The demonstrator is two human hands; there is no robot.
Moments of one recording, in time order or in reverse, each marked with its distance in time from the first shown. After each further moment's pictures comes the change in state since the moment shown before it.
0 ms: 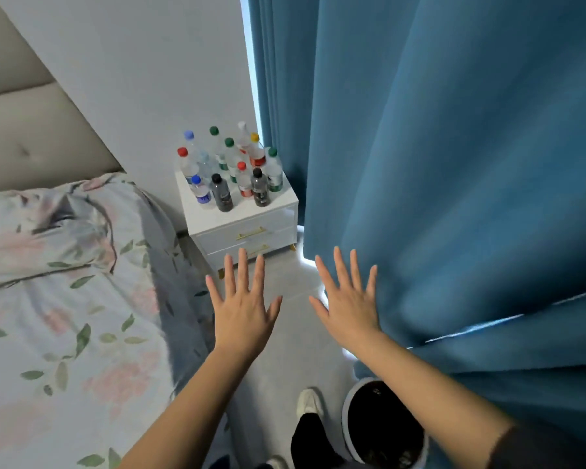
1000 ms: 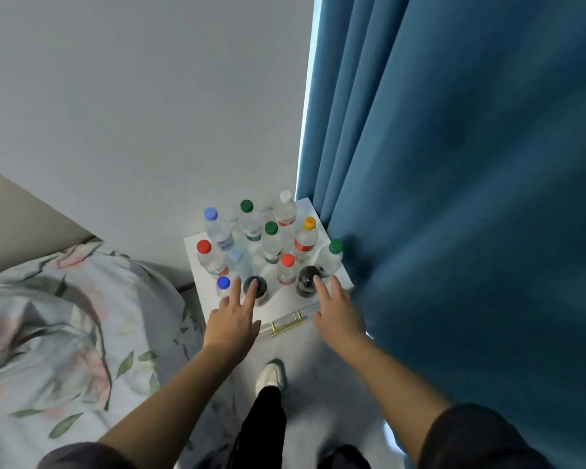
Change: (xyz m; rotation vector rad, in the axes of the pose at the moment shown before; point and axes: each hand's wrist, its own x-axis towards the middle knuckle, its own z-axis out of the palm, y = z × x) left_hand 0.437 -0.201 0.070 -0.090 -0.424 0.057; right_hand 0.463 -0.127 0.050 0.177 -0.387 0.144
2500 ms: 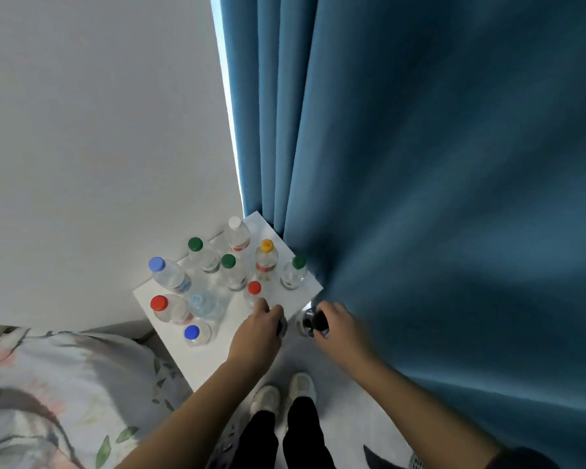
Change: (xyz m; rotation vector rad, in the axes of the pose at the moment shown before) left_hand 0.055 0.059 -0.032 -0.189 -0.074 0.431; right_hand -0.022 0.022 -0.023 0.280 0.166 0.209
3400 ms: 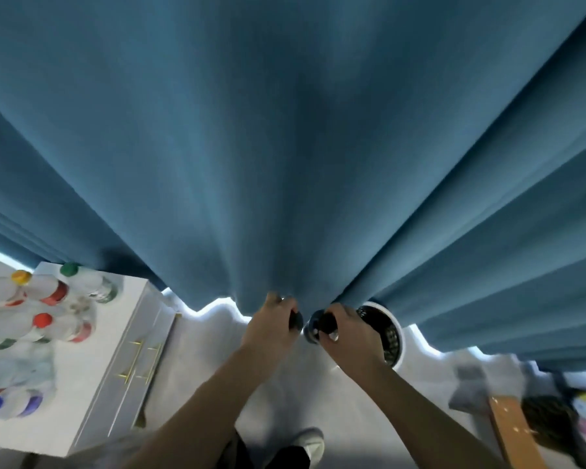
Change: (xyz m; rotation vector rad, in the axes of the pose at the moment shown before) left_hand -0.188 0.317 0.189 0.129 -0.286 0.575; right_hand -0.396 0.237 0.024 0.259 0.408 0.652
